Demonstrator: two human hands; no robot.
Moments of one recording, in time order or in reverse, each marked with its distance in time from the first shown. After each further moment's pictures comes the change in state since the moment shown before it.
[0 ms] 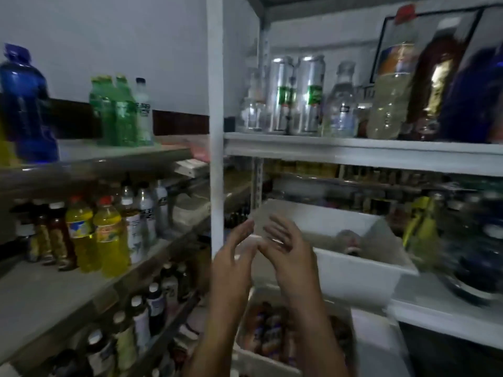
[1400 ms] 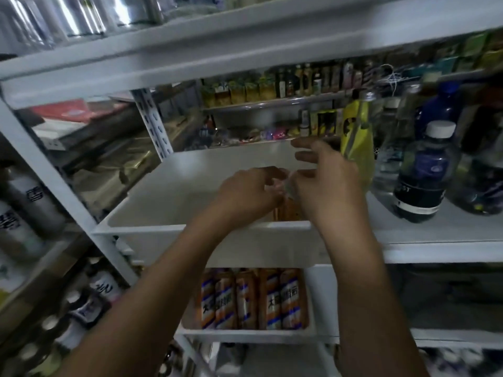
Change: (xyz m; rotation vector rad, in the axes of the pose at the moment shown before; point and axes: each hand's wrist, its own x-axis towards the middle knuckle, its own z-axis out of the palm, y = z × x) left_hand 0.090 -0.036 0.224 0.930 -0.876 0.093; right_hand 0.086 0.030 -0.206 -0.642 0.399 0.114
